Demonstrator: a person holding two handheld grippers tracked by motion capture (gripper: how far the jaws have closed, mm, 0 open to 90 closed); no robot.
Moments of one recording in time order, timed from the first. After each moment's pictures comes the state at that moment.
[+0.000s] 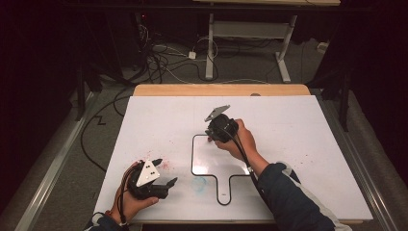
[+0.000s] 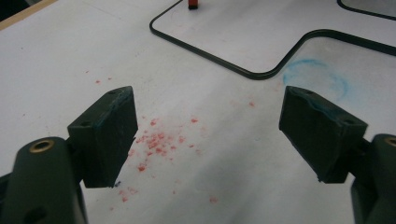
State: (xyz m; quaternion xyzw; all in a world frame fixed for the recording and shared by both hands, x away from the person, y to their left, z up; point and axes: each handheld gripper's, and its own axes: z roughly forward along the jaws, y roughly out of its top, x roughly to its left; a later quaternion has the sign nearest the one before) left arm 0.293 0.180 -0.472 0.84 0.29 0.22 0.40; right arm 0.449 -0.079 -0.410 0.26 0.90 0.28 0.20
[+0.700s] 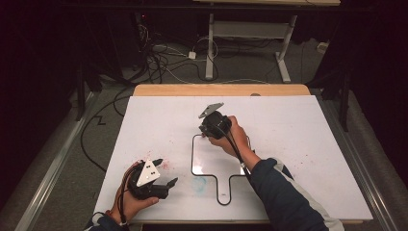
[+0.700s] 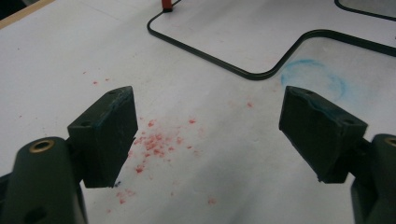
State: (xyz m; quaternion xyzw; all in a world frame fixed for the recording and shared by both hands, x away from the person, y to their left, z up) left arm 0.293 0.180 -0.472 0.84 0.29 0.22 0.40; right arm 0.462 -0.060 -0.416 0.24 0.90 0.31 0.20
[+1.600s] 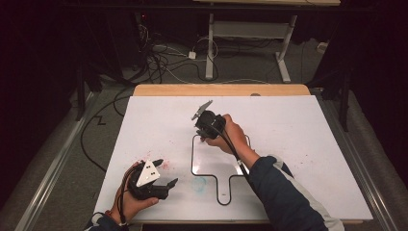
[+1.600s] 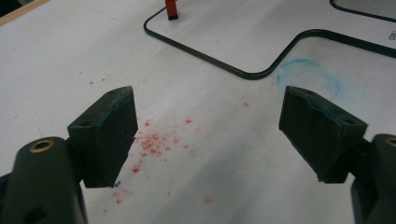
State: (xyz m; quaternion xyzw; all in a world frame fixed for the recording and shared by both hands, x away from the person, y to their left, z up) left arm 0.292 0.180 -0.472 0.84 0.29 0.22 0.40; right arm 0.459 -0.044 -0.403 0.22 0.93 0.24 0.18
